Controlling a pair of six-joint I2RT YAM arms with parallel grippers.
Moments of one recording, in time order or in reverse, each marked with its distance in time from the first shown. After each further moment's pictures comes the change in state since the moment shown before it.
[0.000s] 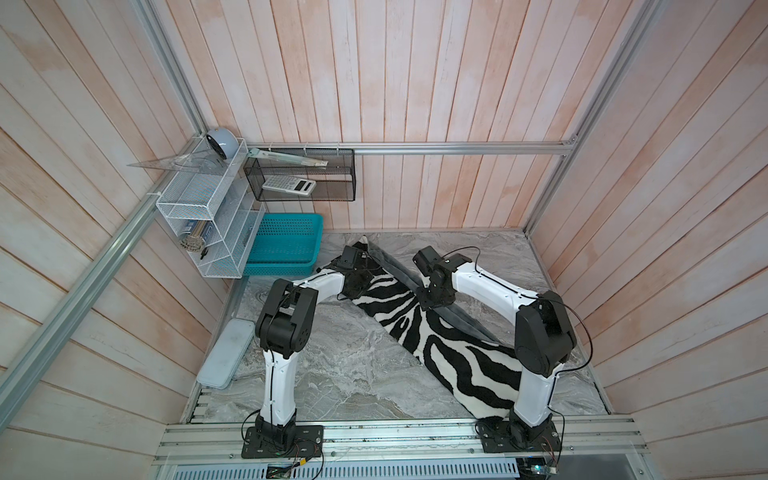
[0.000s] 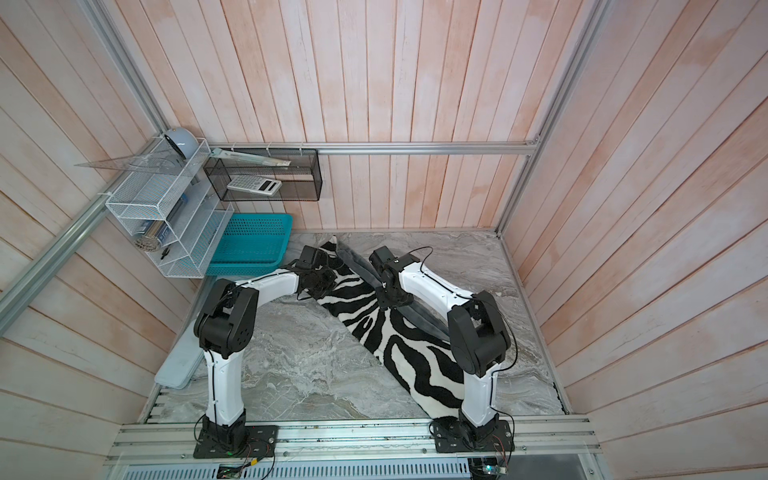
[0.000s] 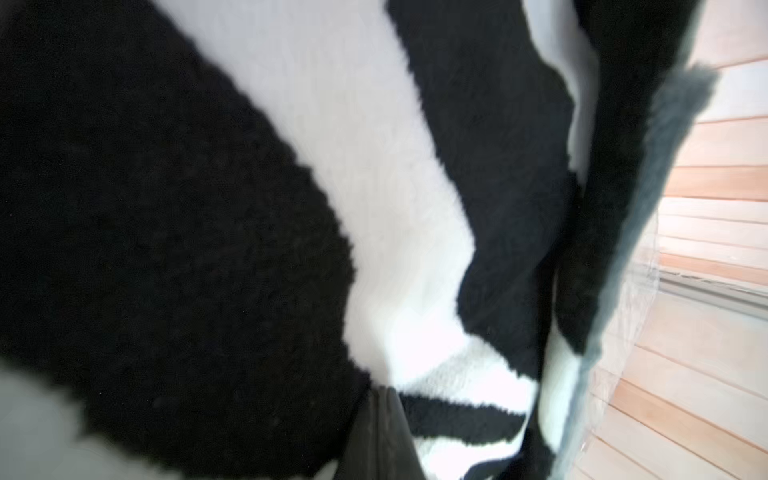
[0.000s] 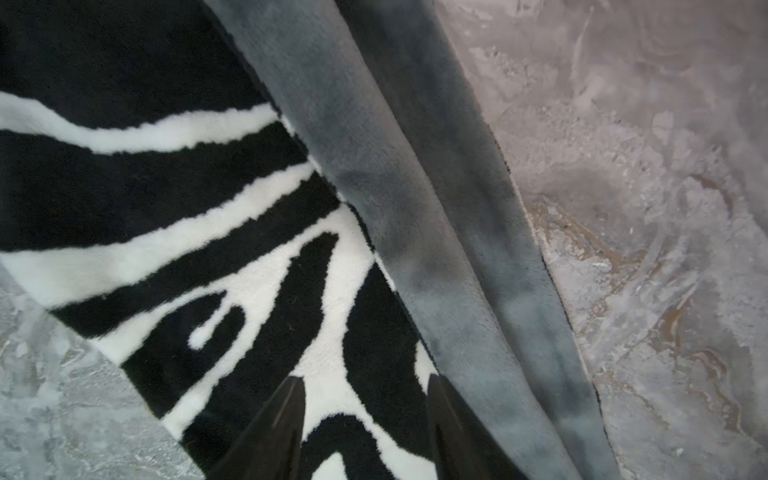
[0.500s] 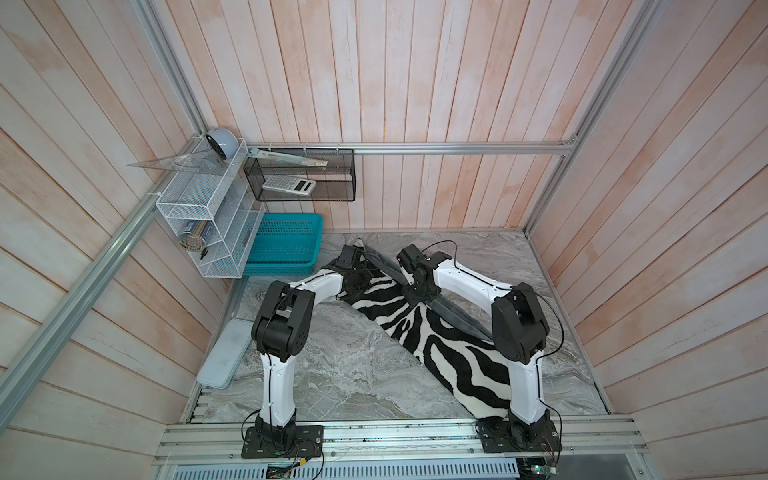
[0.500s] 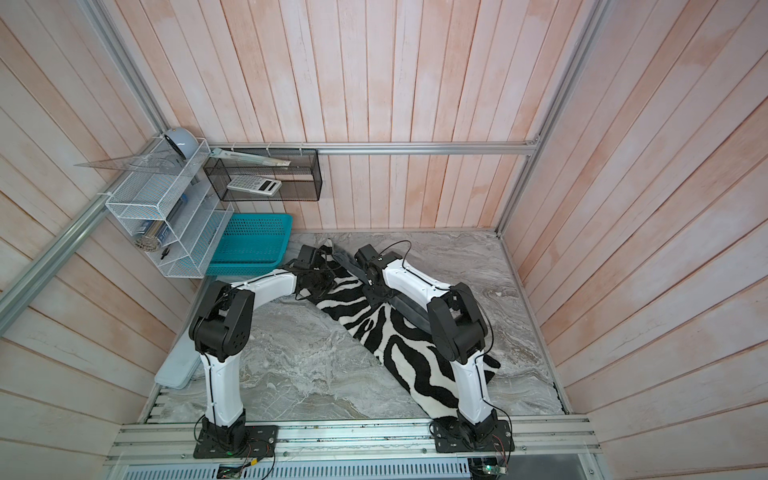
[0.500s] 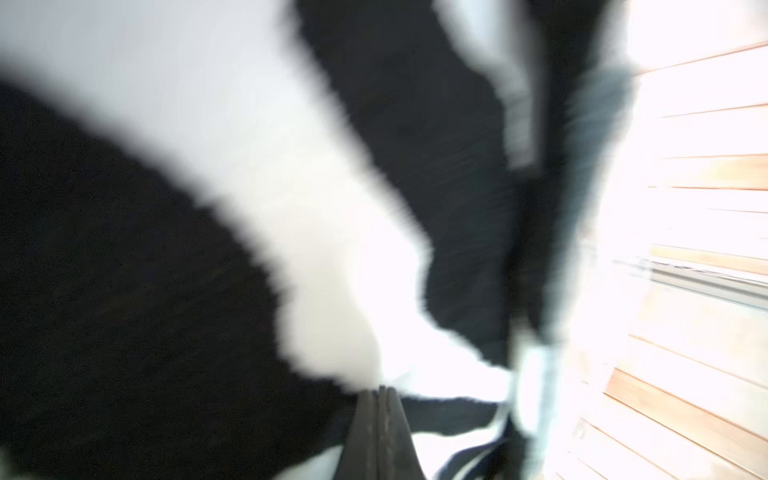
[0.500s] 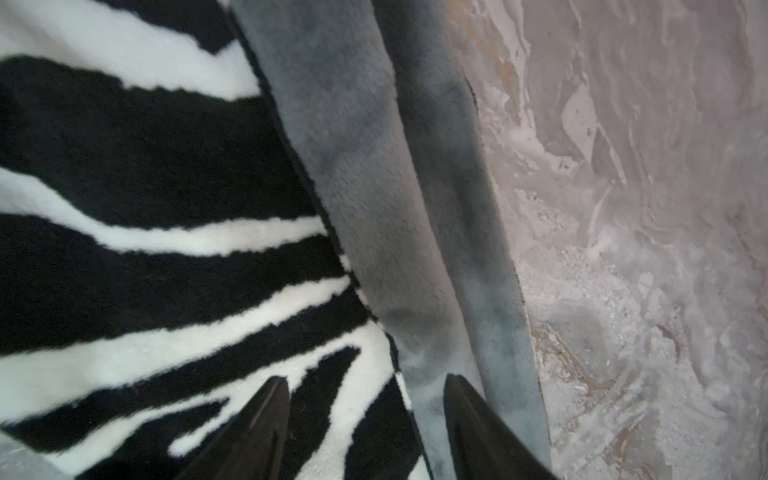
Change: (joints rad) left arm 0.006 -0.003 0.069 -0.035 -0.001 0.035; right arm 0.047 0.190 0.186 0.027 0.072 -0.195
